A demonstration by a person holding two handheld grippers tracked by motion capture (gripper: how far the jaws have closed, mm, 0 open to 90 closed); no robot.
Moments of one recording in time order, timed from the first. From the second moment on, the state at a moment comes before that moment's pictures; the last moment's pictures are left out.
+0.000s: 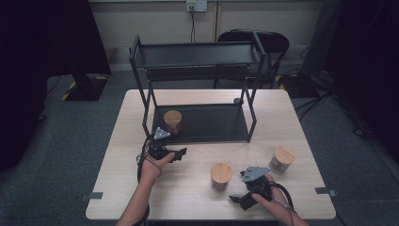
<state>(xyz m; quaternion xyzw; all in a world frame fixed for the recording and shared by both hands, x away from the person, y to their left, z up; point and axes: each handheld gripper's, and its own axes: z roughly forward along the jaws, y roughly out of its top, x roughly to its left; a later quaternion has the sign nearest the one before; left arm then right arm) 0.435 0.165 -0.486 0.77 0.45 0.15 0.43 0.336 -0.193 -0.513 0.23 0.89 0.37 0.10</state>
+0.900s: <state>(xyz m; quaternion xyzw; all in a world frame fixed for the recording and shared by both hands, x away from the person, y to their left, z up) 0.414 0.178 -0.495 0.78 0.43 0.14 0.43 0.336 -0.193 -0.513 0.23 0.89 0.37 0.10</state>
